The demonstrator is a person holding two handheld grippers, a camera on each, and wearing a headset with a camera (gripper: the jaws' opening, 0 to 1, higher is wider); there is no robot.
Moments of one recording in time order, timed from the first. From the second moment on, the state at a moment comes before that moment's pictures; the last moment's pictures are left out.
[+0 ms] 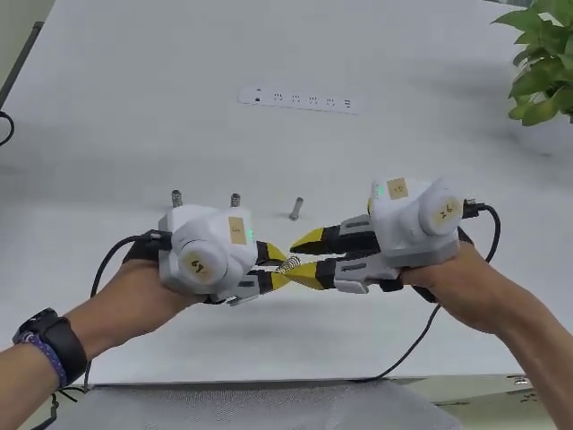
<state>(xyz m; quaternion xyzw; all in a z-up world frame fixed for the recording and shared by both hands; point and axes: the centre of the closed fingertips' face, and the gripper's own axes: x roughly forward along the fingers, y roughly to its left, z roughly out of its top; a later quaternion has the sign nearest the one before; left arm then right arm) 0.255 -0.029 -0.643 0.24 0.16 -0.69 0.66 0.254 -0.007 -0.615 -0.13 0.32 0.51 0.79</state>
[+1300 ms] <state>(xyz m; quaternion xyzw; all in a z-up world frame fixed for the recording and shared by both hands) 0.239 -0.035 -0.650 0.26 0.16 -0.71 0.64 0.236 -0.011 -0.636 -0.31 0.34 0.55 0.69</state>
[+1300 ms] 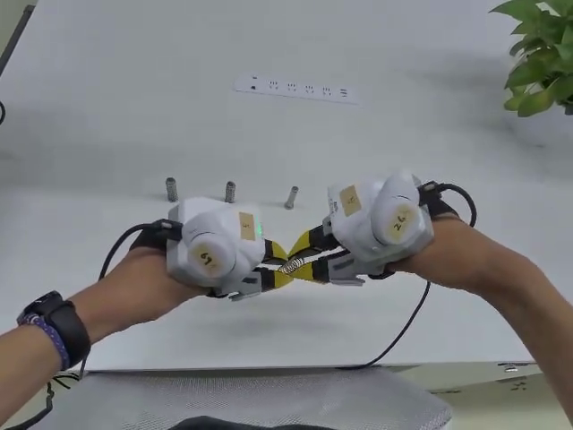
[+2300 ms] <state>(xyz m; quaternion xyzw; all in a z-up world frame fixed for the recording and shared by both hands) 0.253 -0.014 -0.657 0.21 0.21 -0.67 0.68 0.243 -0.042 -0.652 -0.30 0.37 0.52 0.71</state>
